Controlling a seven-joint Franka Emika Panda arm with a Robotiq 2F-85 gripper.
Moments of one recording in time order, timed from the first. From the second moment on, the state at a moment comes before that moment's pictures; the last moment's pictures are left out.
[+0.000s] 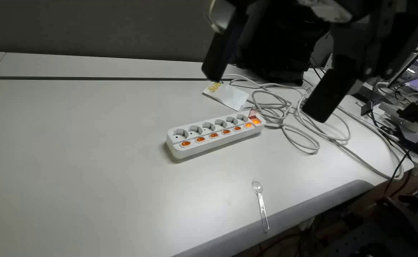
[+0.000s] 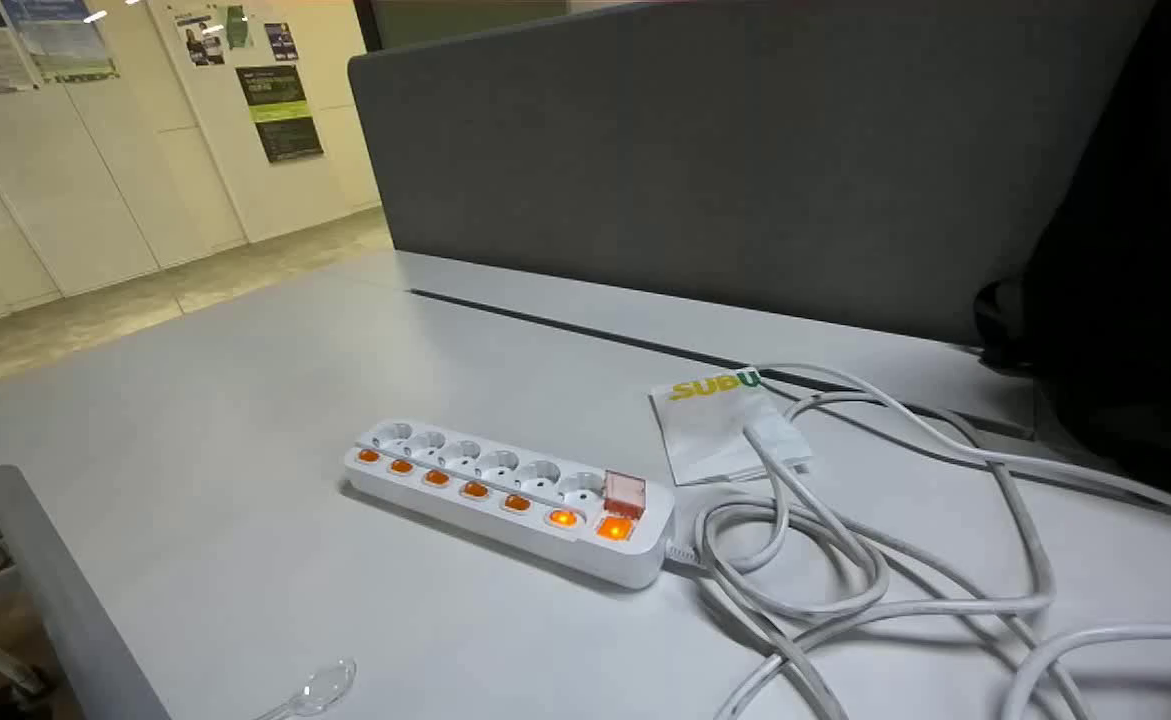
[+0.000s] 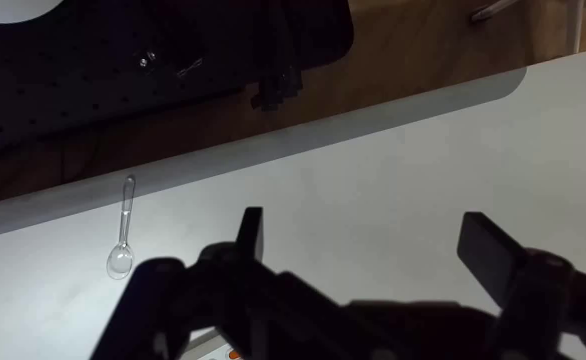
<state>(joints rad) 0.18 -0.72 0.16 -2.78 0.46 1.98 0.33</state>
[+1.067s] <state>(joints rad) 0.16 -0.71 0.17 -2.78 0.45 2.02 0.33</state>
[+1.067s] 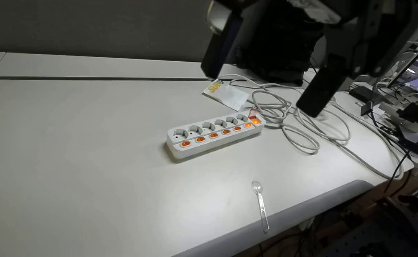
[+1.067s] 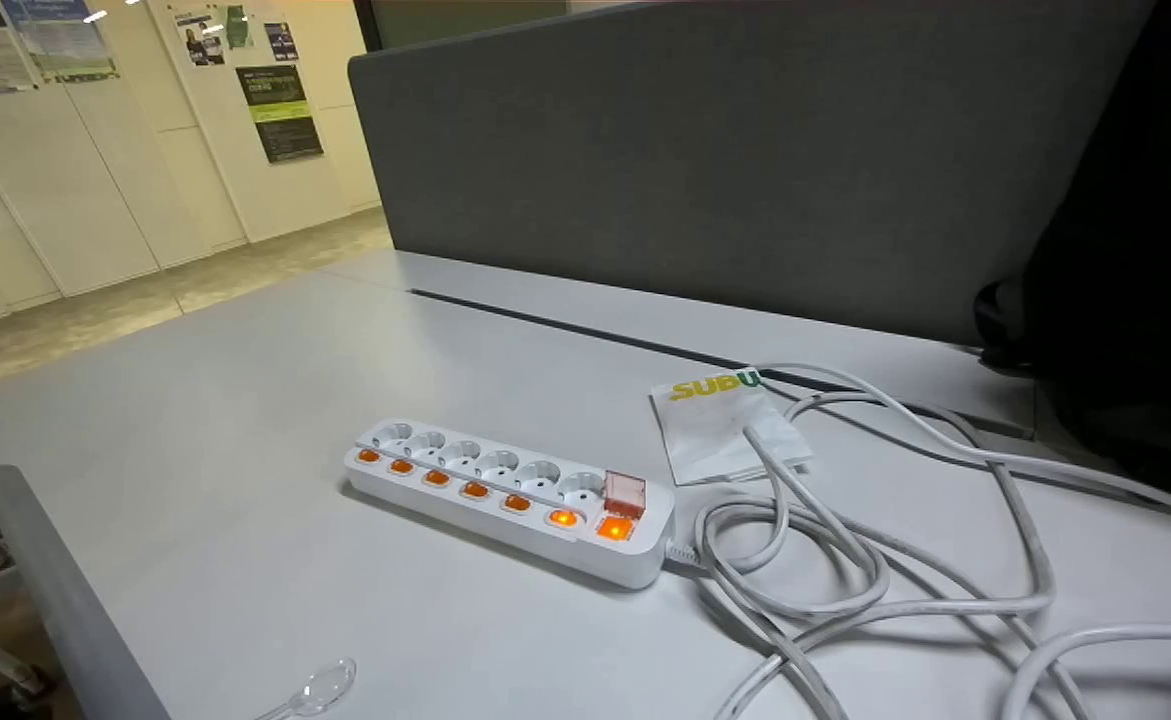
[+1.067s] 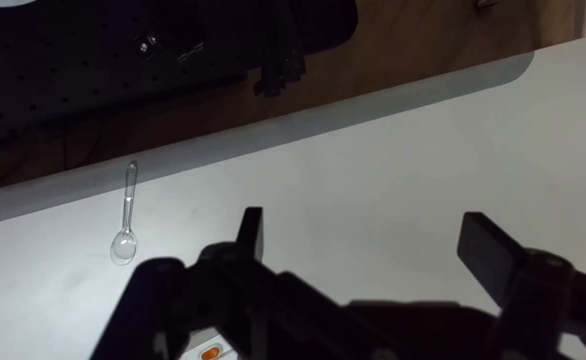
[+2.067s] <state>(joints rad) 0.00 -0.19 0.26 -2.75 -0.05 2.61 0.35</state>
